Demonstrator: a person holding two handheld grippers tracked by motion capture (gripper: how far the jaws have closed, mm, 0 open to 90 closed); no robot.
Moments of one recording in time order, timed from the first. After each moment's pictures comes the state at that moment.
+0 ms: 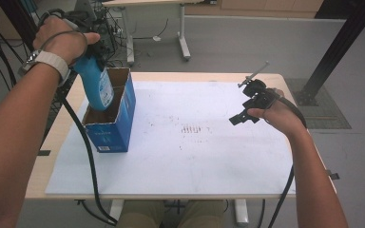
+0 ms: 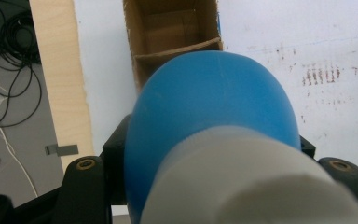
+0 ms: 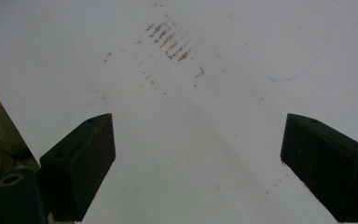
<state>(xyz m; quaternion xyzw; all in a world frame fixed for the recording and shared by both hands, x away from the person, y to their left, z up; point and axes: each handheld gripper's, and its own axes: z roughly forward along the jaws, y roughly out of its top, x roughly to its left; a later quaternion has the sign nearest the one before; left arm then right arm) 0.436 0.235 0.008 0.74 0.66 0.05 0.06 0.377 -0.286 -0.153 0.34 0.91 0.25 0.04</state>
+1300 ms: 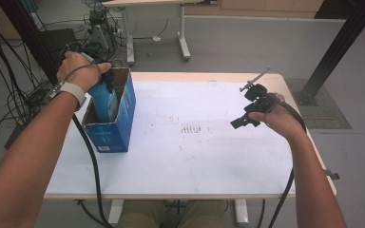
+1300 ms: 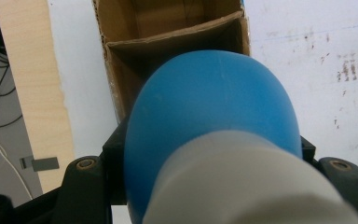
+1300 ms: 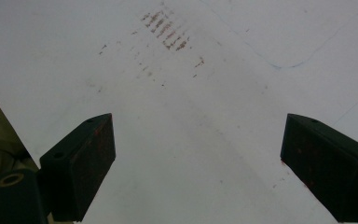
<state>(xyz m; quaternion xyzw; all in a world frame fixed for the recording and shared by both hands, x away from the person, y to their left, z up) 0.446 0.231 -0.071 0.75 0.66 0.04 0.05 0.378 -0.293 -0.167 0.35 0.90 0.25 0.03</state>
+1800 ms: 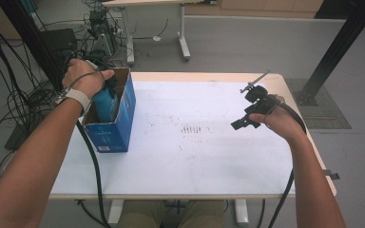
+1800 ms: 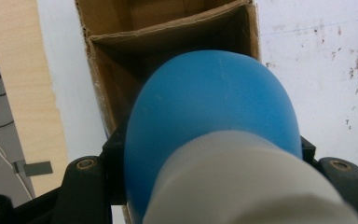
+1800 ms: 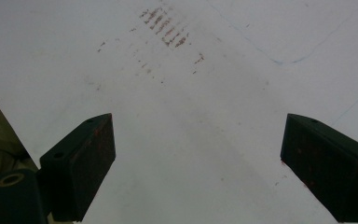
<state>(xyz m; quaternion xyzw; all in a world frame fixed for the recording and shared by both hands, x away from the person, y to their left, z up) 0.447 0.228 -0.093 0.75 0.66 0.04 0.05 0.377 -0.296 -0.171 0.35 0.90 0.25 0.03</state>
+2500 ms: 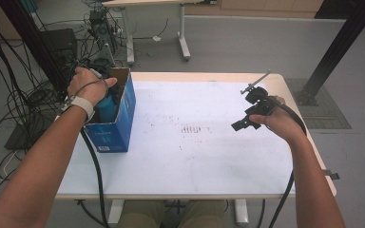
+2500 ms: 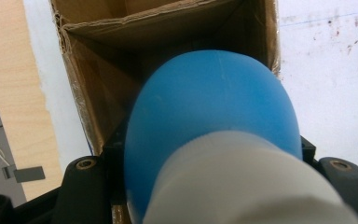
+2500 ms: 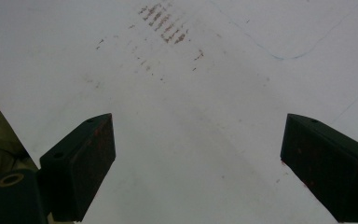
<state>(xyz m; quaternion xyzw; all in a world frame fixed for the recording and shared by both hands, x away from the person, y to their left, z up) 0.449 0.227 -0.114 0.75 0.65 0.04 0.04 0.377 -0.296 -0.173 0.35 0.90 0.24 0.03</state>
